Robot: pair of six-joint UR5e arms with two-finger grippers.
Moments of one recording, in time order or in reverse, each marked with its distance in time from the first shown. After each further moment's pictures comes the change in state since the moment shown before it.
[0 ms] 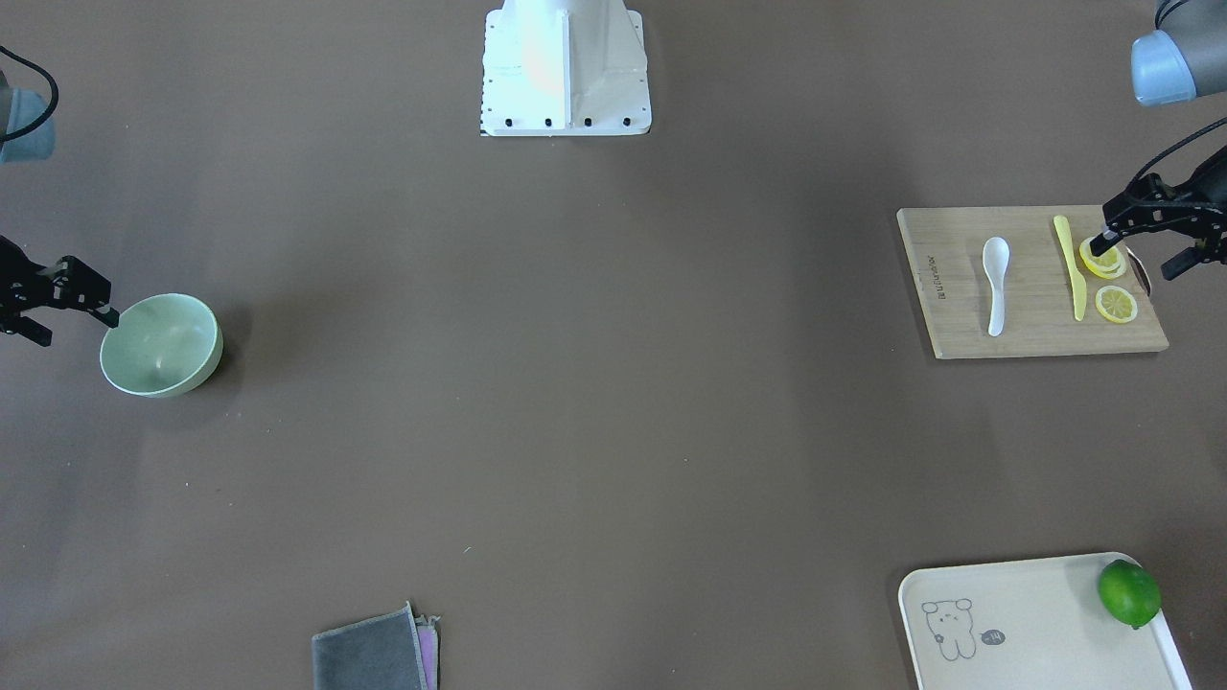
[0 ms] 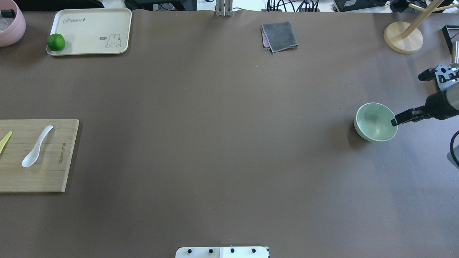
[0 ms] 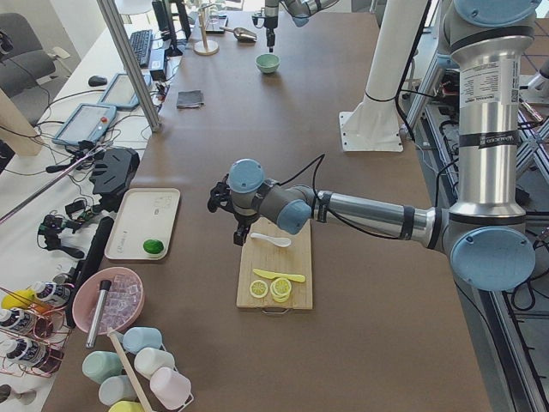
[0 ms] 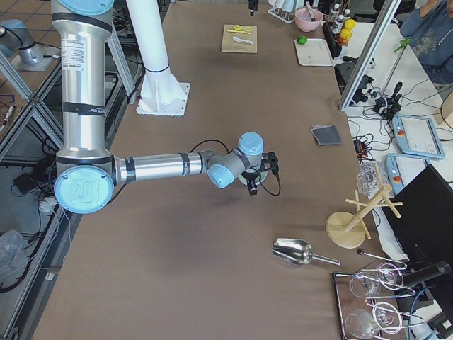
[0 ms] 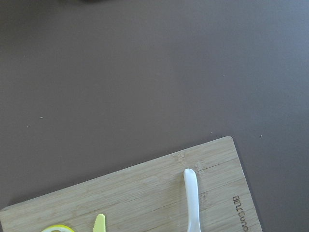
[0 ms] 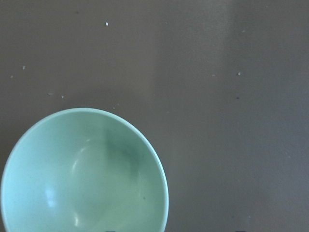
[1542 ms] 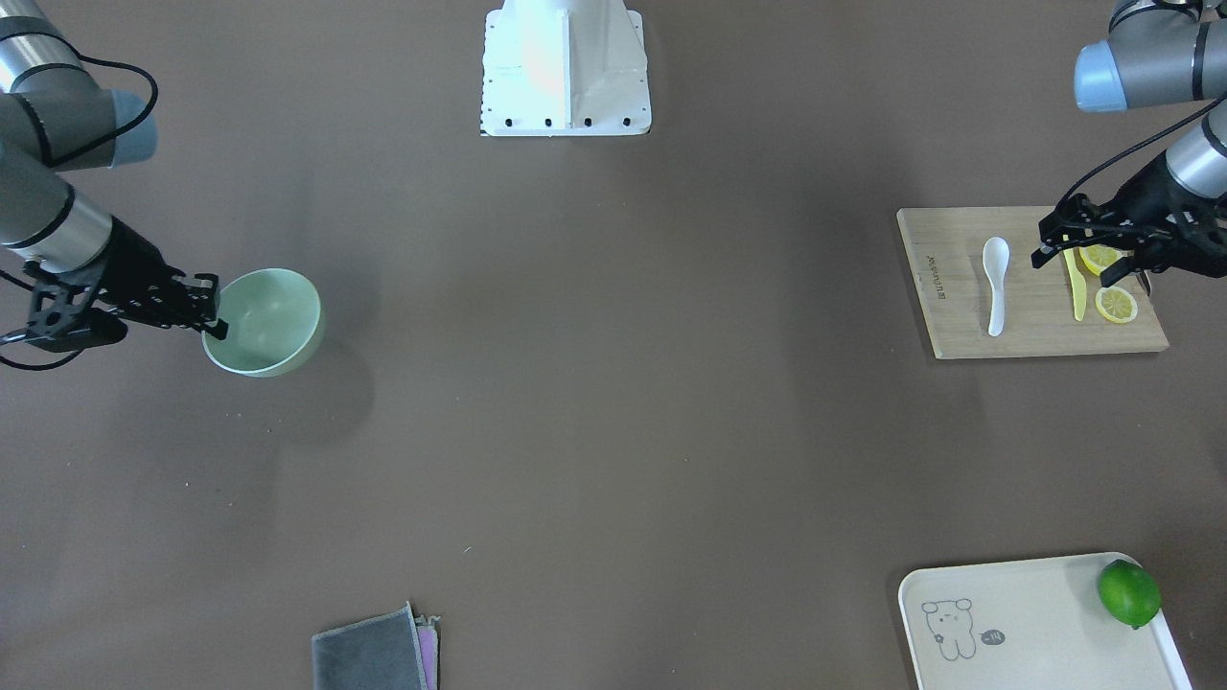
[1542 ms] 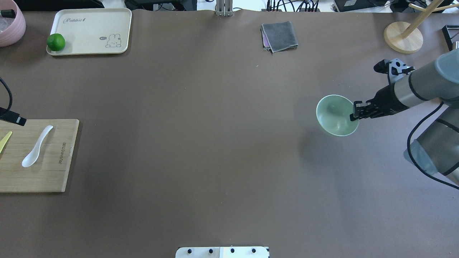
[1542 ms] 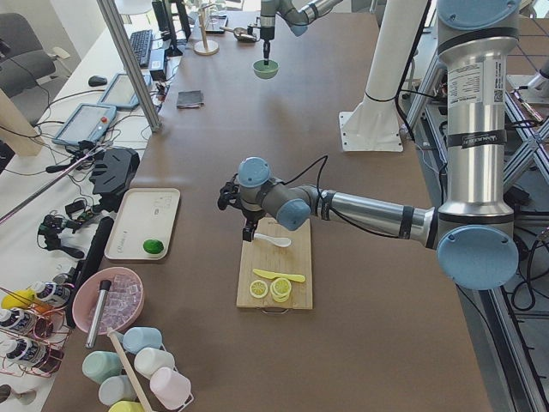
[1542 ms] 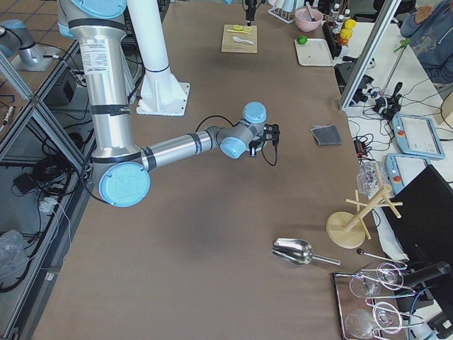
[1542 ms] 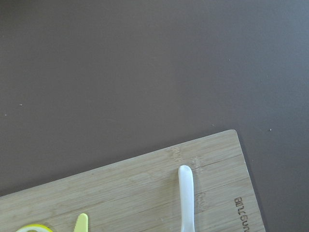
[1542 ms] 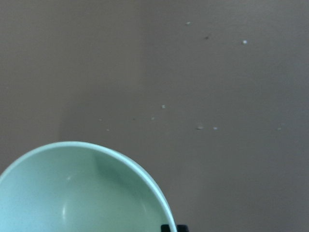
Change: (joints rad) left arm 0.182 0.009 0.001 -0.108 0.123 -0.206; right arm -0.187 0.157 0.107 -0.013 -0.057 0.510
